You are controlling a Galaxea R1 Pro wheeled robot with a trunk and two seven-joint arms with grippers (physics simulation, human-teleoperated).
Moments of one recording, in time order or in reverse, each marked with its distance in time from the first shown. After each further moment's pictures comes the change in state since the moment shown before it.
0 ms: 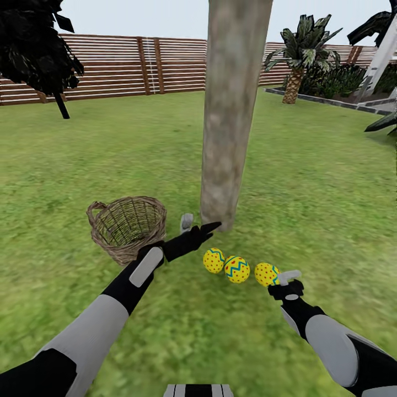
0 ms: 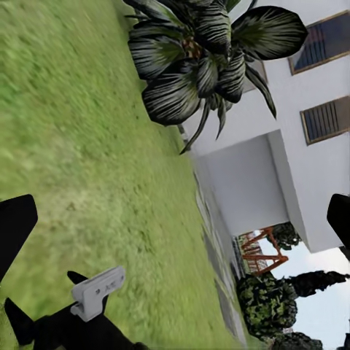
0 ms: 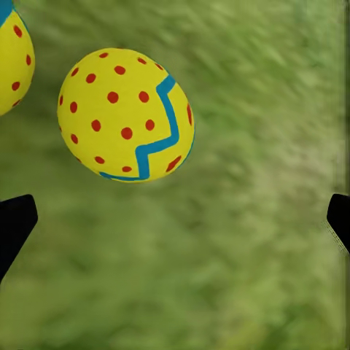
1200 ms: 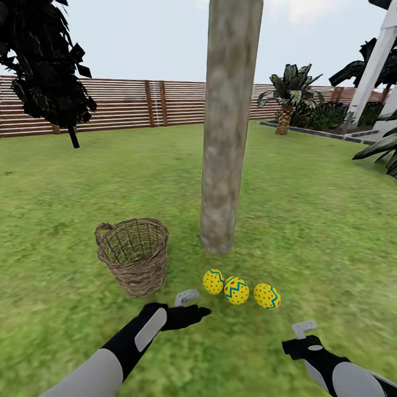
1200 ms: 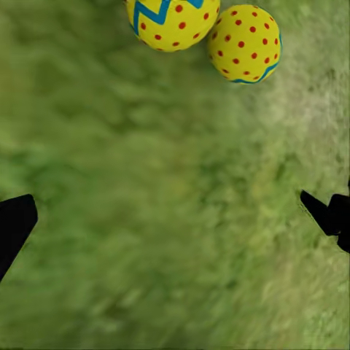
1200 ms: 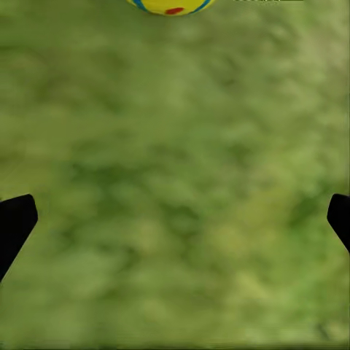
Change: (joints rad) left arm 0.242 0.010 -0.144 0.159 -0.183 0.028 0.468; right arm 0.183 -0.095 -0.022 0.116 -0.035 0.009 0.158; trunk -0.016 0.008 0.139
